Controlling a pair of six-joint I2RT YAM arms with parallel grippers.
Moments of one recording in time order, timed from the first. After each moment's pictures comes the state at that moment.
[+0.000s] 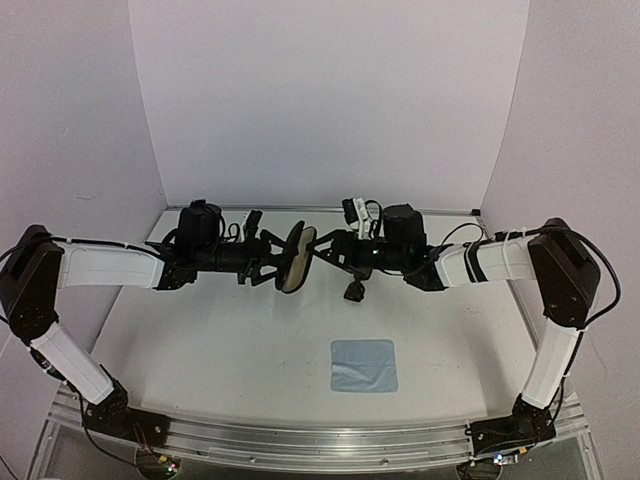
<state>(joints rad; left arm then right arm) -0.64 1.55 0.89 0.33 0.63 -1.03 0.71 1.84 1.06 0.51 -0.50 0.74</state>
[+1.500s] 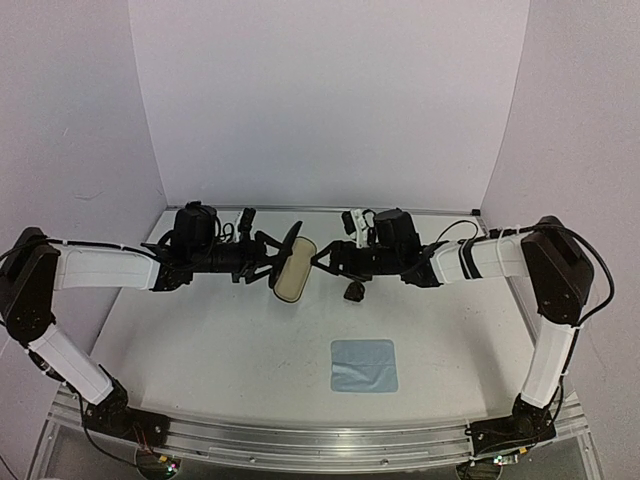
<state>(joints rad) -0.62 1.51 0.86 0.32 0.57 -0.93 0.71 1.88 1.12 0.30 -0.40 0.65</state>
